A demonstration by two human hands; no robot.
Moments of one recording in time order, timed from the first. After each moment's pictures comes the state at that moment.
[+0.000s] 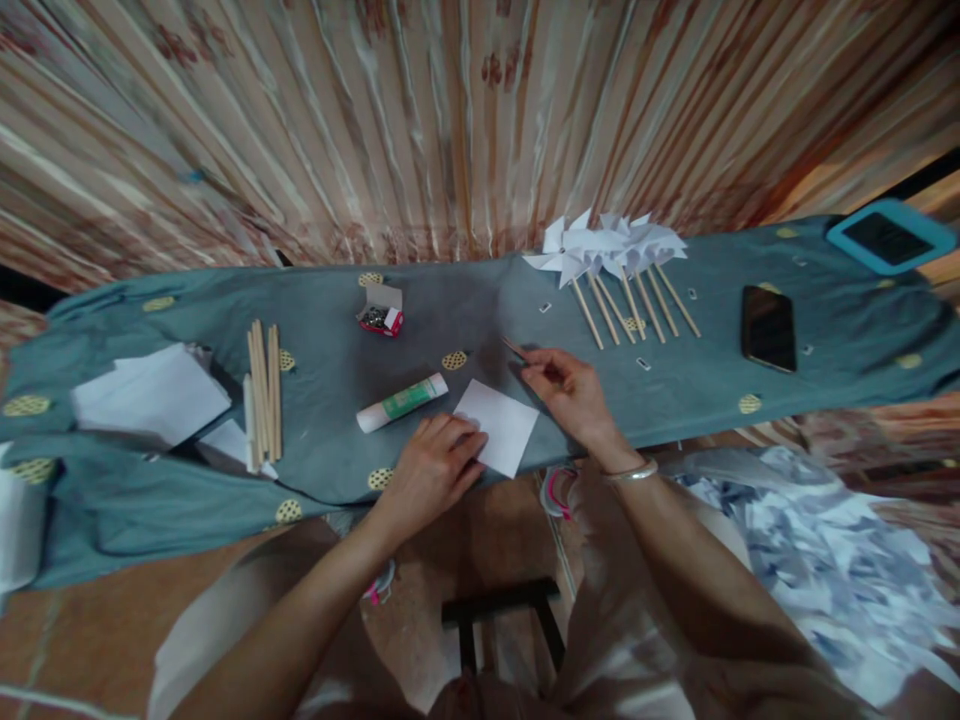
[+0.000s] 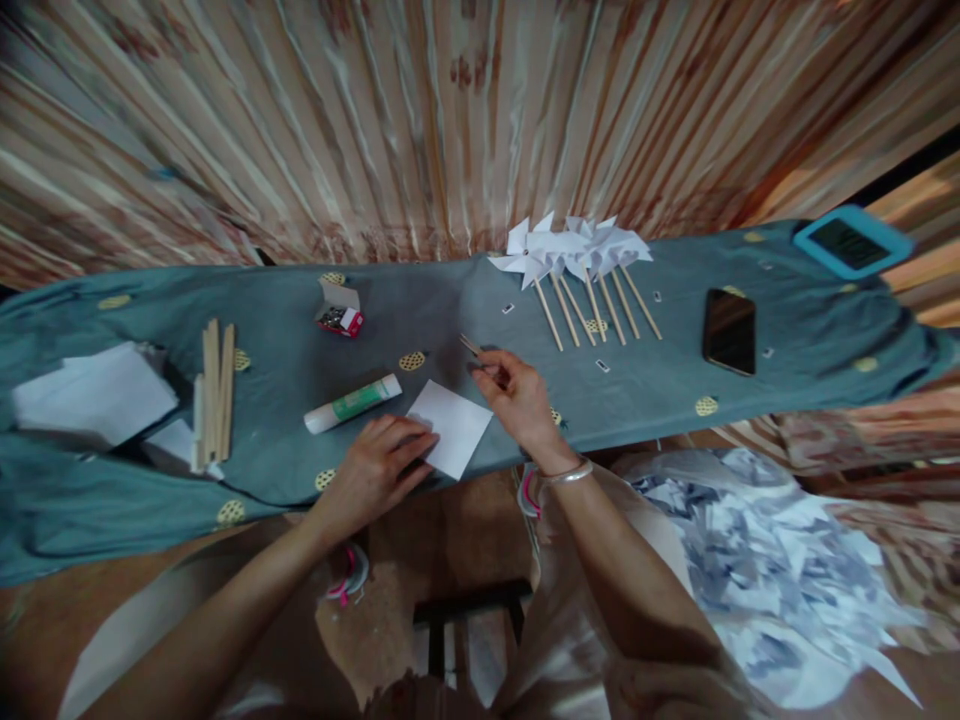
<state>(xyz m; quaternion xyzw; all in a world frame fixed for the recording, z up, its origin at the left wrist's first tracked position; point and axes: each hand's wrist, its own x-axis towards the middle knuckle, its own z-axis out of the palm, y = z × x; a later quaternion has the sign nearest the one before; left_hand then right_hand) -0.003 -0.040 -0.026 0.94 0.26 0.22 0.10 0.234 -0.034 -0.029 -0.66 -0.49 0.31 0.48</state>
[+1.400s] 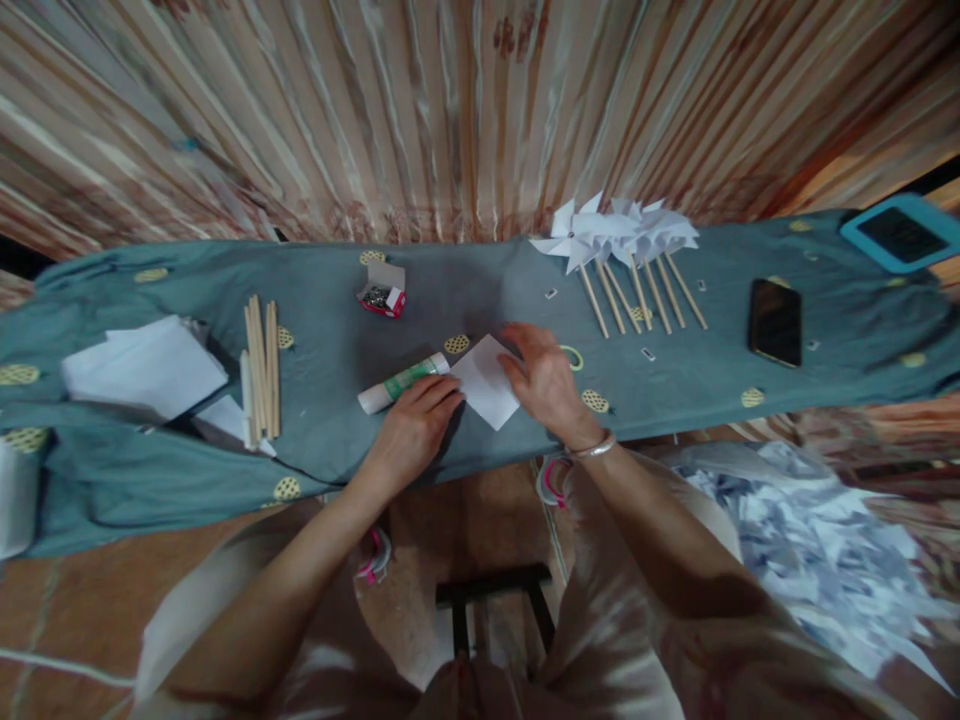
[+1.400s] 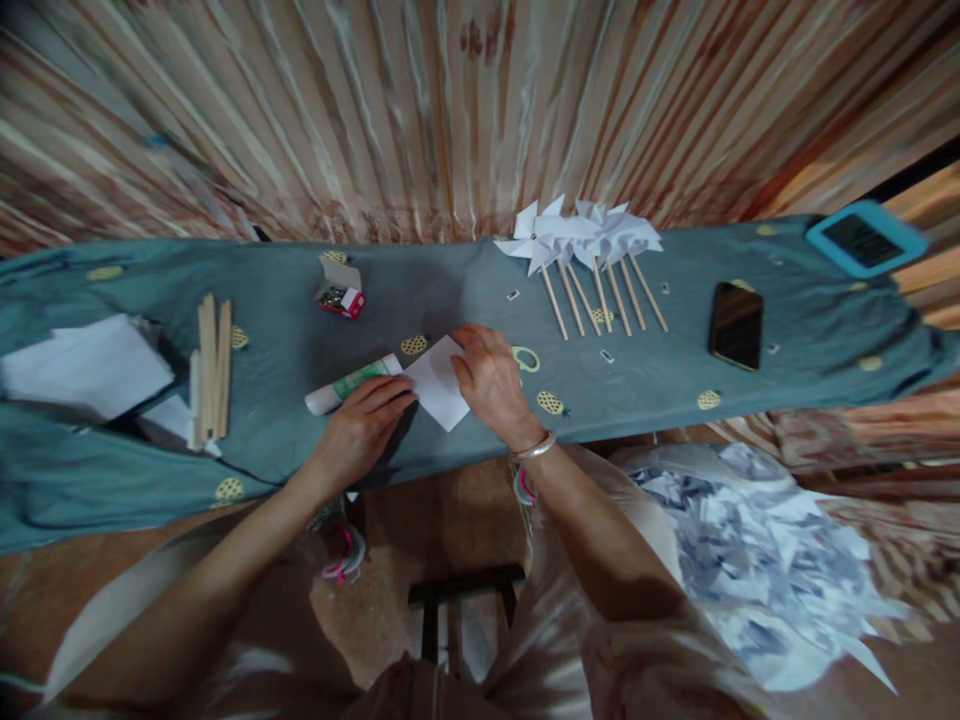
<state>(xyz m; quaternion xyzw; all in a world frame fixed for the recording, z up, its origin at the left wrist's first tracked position) -0.019 -0.014 -0.050 0.92 0.28 0.25 0.08 0.209 -0.018 -0.034 -0.62 -0.68 0.13 0.36</state>
